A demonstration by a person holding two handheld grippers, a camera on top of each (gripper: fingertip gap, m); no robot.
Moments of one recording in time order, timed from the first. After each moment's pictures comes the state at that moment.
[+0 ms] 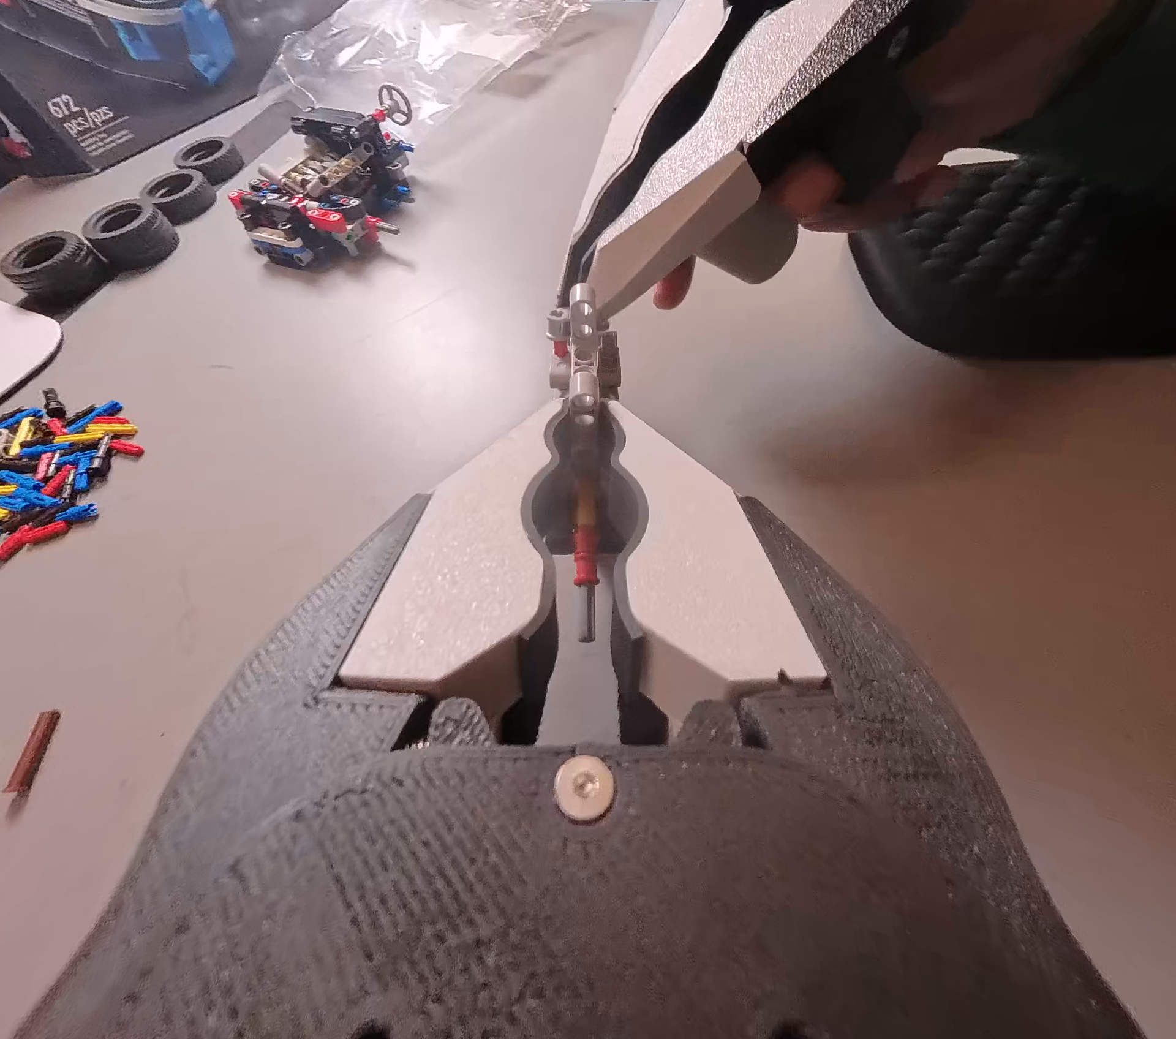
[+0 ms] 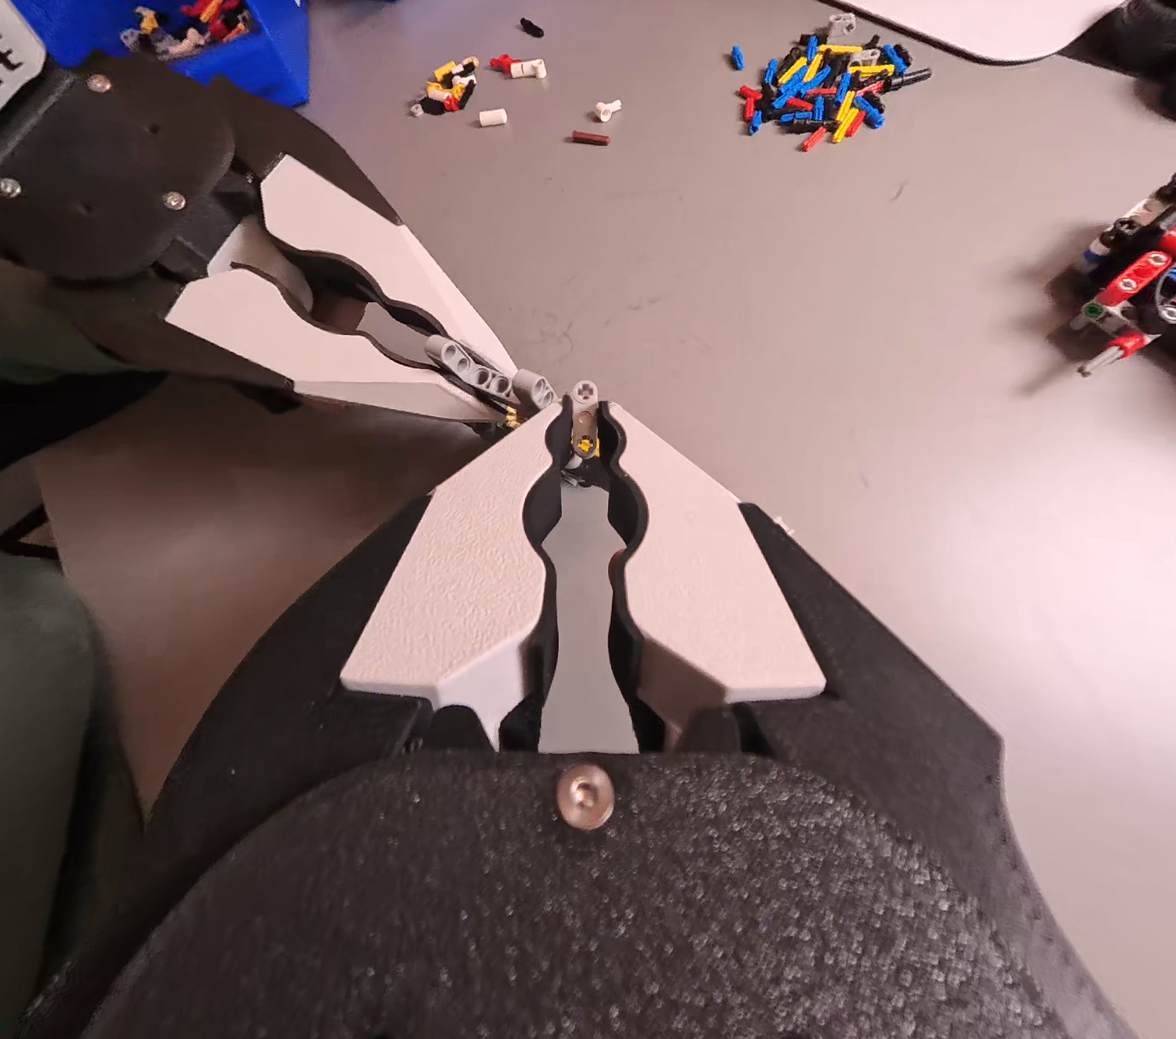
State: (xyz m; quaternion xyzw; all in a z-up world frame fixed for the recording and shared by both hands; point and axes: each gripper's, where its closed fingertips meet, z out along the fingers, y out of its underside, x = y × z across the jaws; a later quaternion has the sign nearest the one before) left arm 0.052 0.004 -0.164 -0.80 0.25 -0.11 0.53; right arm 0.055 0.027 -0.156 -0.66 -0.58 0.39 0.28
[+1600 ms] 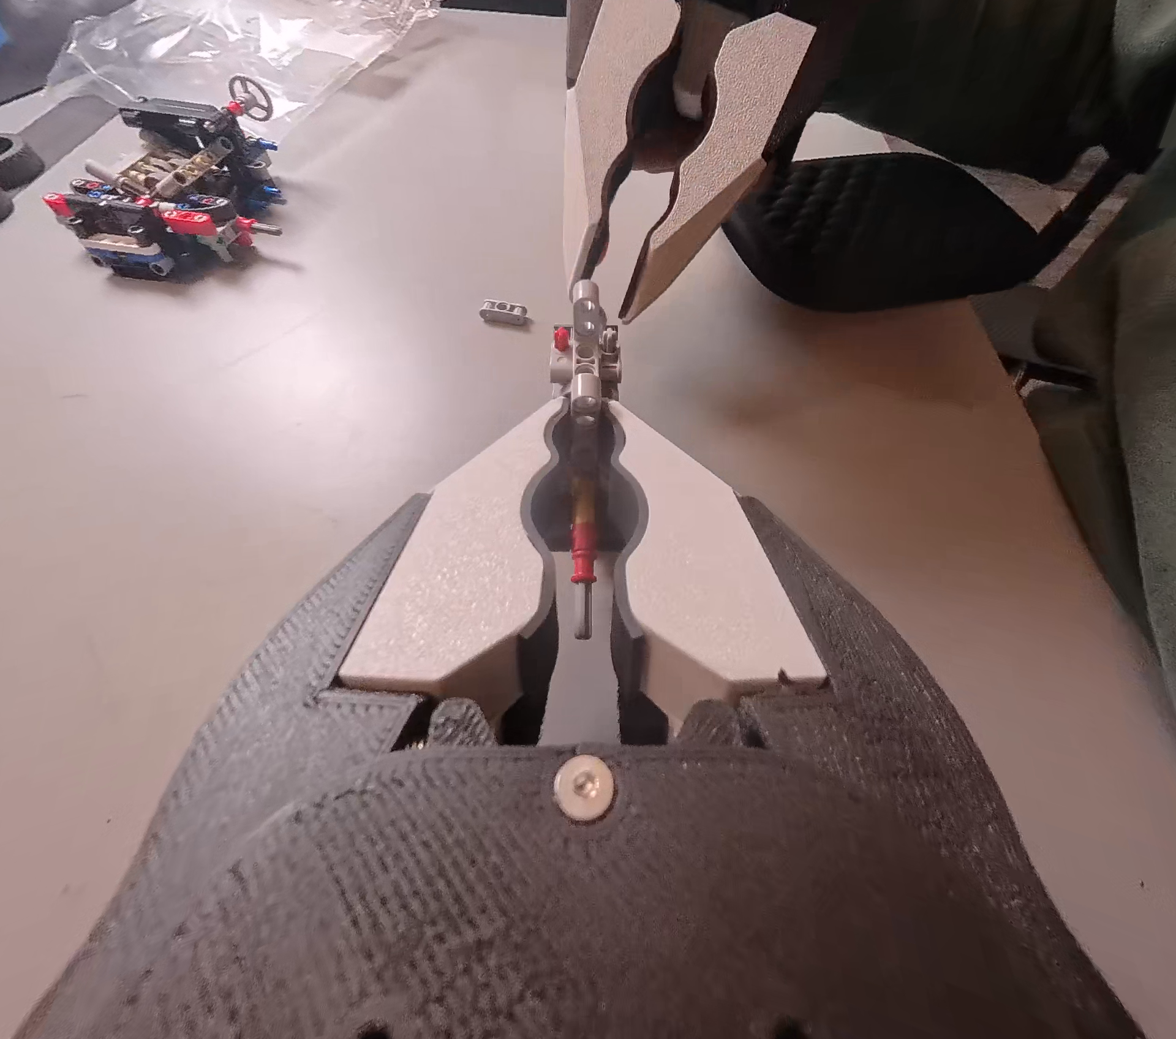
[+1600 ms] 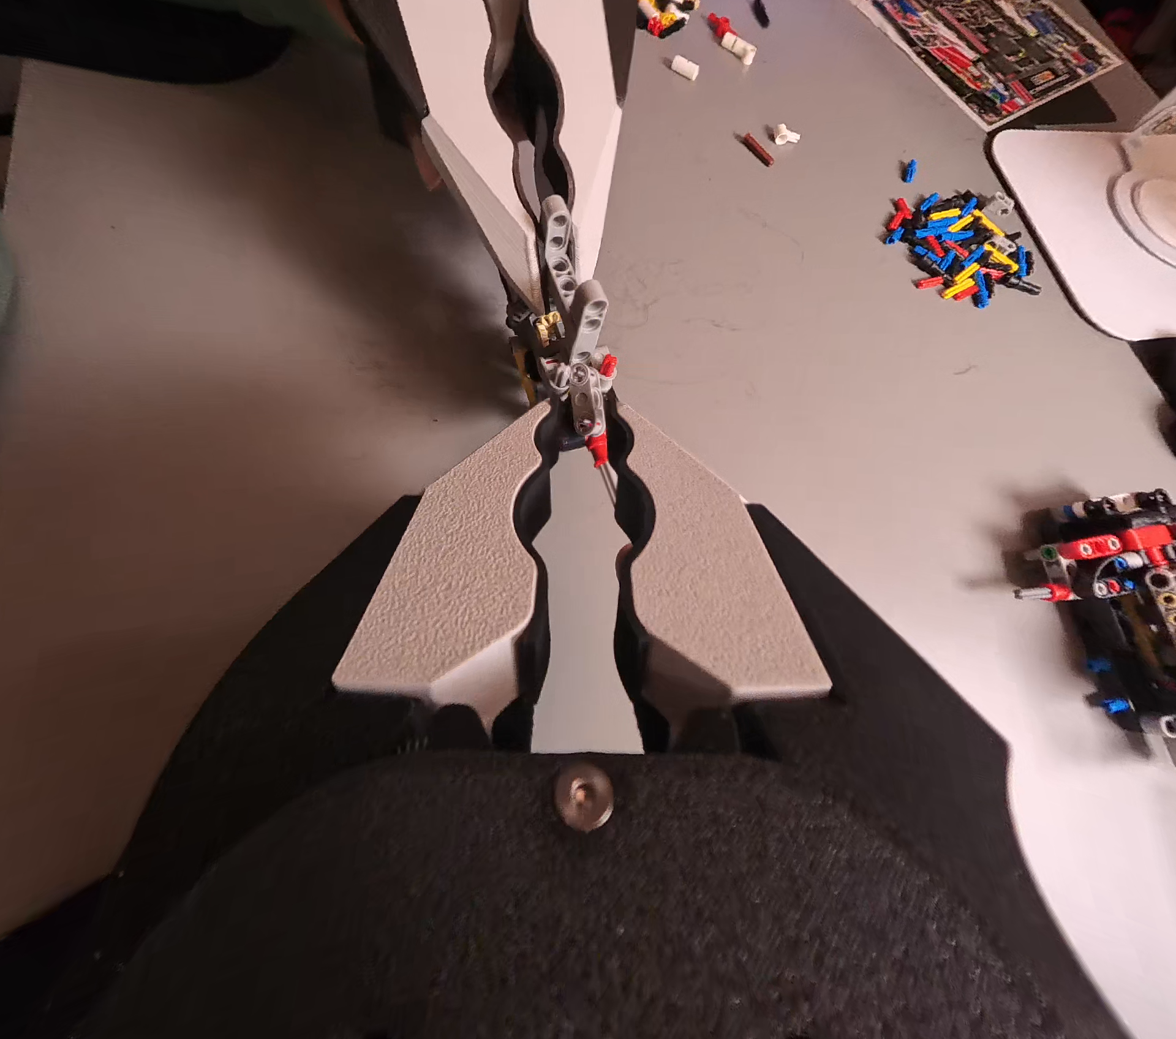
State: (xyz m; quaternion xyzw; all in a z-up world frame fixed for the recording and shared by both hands) left arm 0.050 -0.015 -0.164 -0.77 0.32 -0.23 0.50; right arm 0.069 0.006 -0.161 -0.45 -0.77 0.34 0.30
